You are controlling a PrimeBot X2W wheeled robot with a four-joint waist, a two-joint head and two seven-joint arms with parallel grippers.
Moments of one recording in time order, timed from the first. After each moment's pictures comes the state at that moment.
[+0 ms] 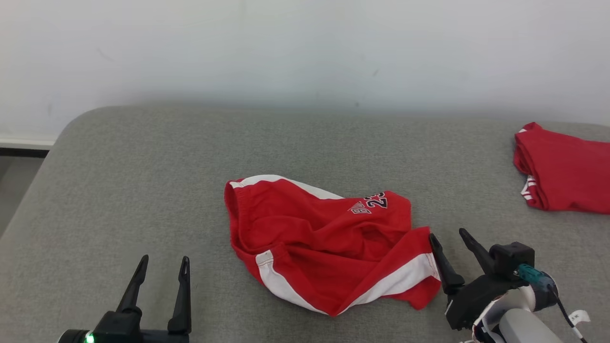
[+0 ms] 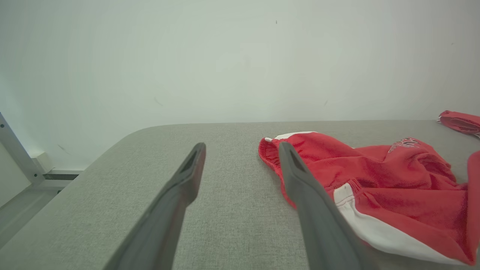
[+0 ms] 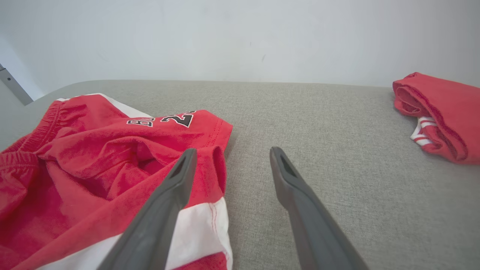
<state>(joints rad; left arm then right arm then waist) -0.04 0.09 -0.04 0.18 -0.10 -0.10 -0.26 -0.37 -0.29 0.32 0.72 0.43 0.13 -0.26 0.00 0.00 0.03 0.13</state>
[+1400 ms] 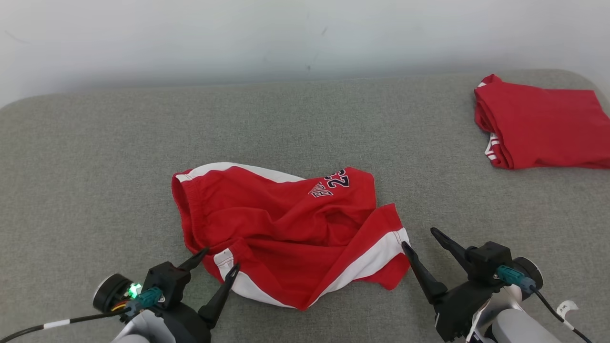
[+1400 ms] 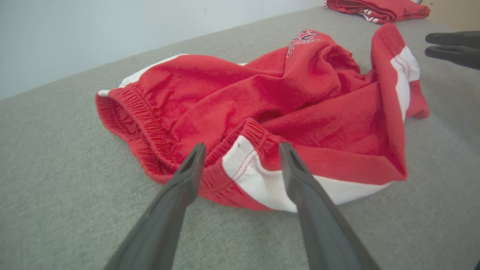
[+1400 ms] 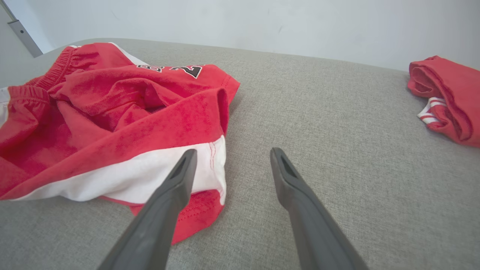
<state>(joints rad) -0.37 0.45 -0.65 0.35 -0.50 -0.13 -0.11 -0.32 -0.39 0.48 0.47 0.42 0.13 -0.18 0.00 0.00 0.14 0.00</state>
